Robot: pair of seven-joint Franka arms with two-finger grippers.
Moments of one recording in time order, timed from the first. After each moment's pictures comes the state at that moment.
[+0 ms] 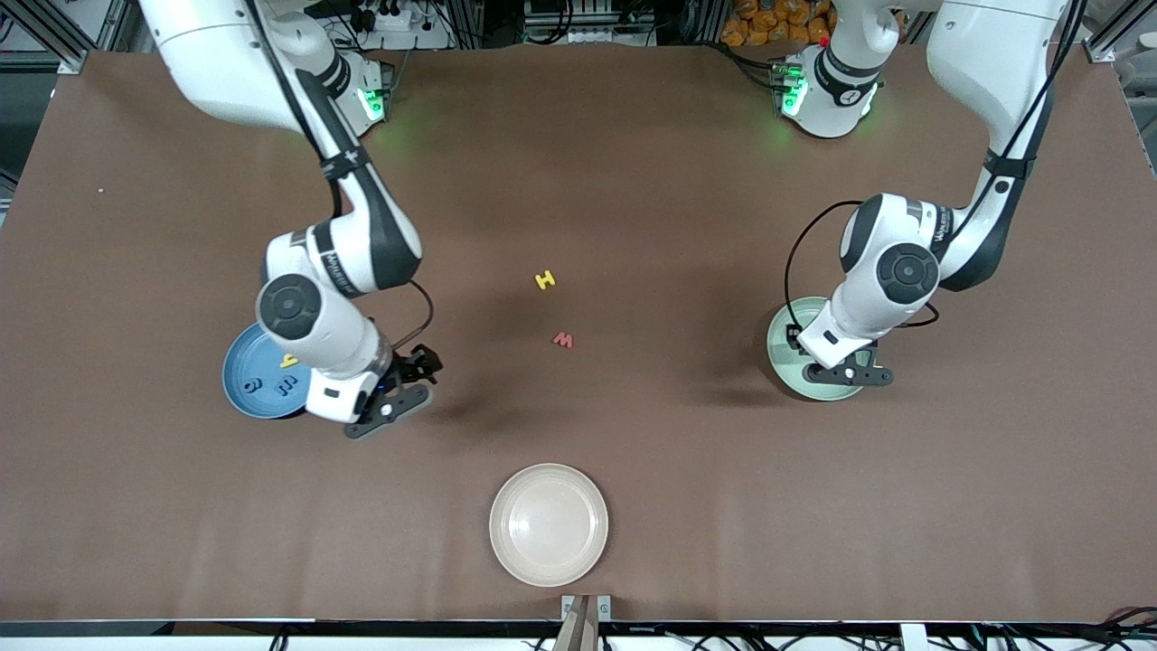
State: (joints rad) left arm -0.15 0.38 -0.11 -2.09 0.11 2.45 -0.23; right arm 0.44 0.54 -0.08 -1.66 0.10 2.29 -0.22
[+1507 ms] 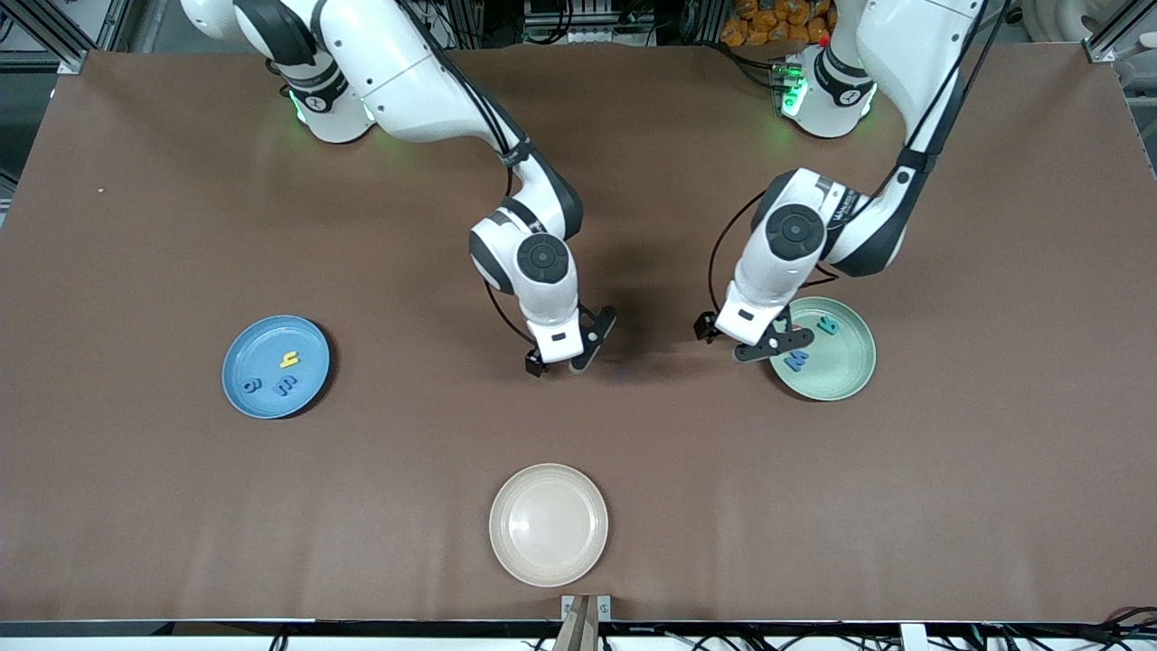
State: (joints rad) left arm -0.37 0.40 -0.14 -2.06 0.11 2.50 -0.87; right arm 0.81 0.85 -0.08 -1.49 0.01 2.36 -0.31
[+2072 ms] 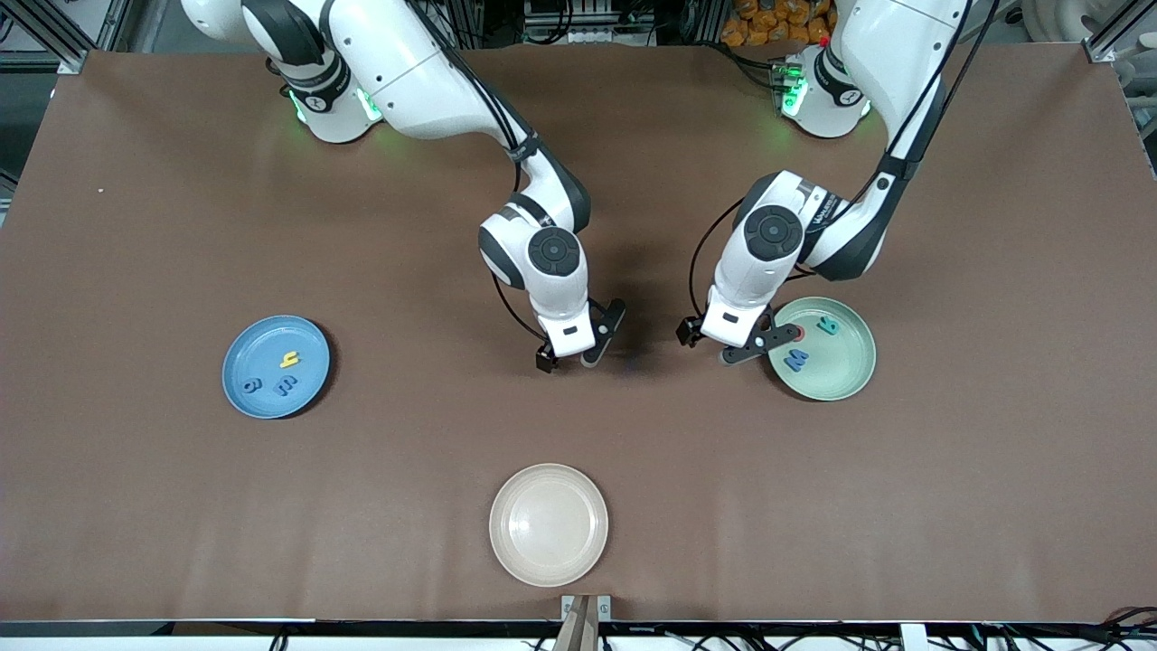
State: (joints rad) left arm -0.37 0.43 -0.17 -2.02 0.11 2.50 -1.01; right arm 0.81 0.85 -0.08 -1.47 0.01 2.36 -0.34
